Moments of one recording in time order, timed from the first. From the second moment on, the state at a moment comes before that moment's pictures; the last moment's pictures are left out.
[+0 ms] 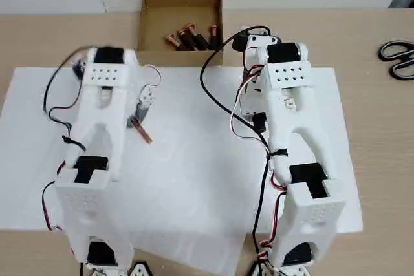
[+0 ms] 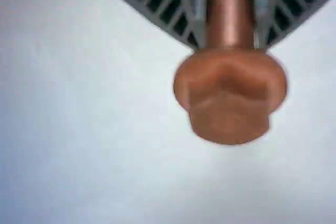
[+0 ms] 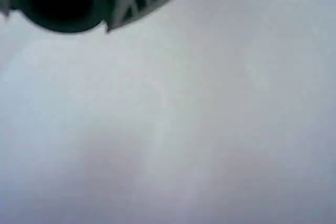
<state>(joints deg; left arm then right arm) -1.5 28.7 -23.1 98.2 41.4 -10.9 19.8 -21.3 95.6 -1.5</state>
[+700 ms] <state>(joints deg) -1.8 40.5 -26.4 99.7 5.0 -10.9 19.8 -21.3 95.6 -1.5</state>
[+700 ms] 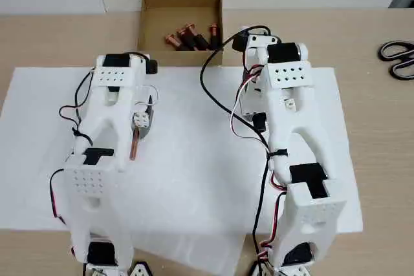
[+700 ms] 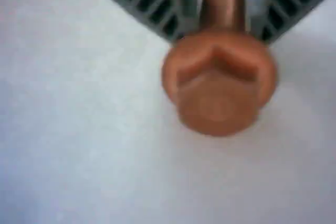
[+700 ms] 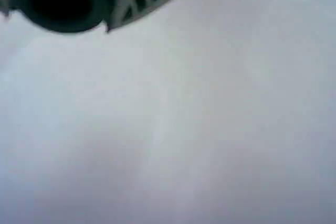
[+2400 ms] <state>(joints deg) -1.5 45.1 -32.7 99.2 6.7 -10.9 19.8 -21.3 95.6 -1.5</state>
